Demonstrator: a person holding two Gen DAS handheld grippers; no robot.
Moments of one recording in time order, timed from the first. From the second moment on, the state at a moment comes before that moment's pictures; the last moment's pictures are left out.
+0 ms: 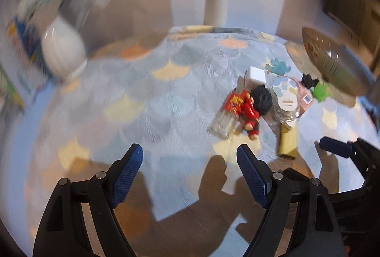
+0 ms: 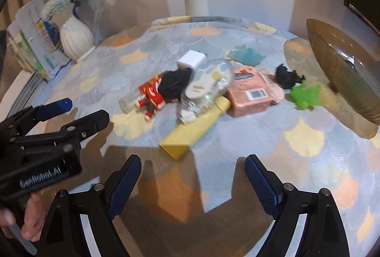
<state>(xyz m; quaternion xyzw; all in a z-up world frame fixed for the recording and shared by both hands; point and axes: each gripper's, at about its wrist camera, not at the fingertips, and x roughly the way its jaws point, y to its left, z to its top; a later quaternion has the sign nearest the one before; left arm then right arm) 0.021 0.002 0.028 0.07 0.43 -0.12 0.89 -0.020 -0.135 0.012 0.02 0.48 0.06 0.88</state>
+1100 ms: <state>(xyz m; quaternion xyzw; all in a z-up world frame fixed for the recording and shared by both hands) 0.056 -0.041 0.007 0.11 0.42 -0.22 0.87 0.005 -0.181 0.012 -0.03 0.46 0.08 0.88</state>
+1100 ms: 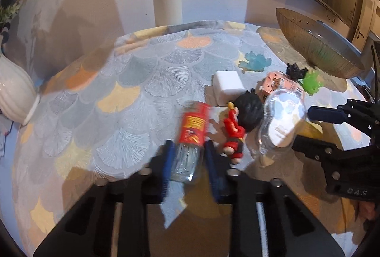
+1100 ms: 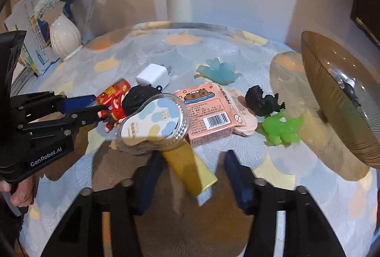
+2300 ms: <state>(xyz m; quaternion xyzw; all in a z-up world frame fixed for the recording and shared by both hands) -0.052 -0.050 0.020 0.06 0.44 -0.27 0.86 -0.090 -0.208 0.025 -0.02 0.47 0.12 0.87</state>
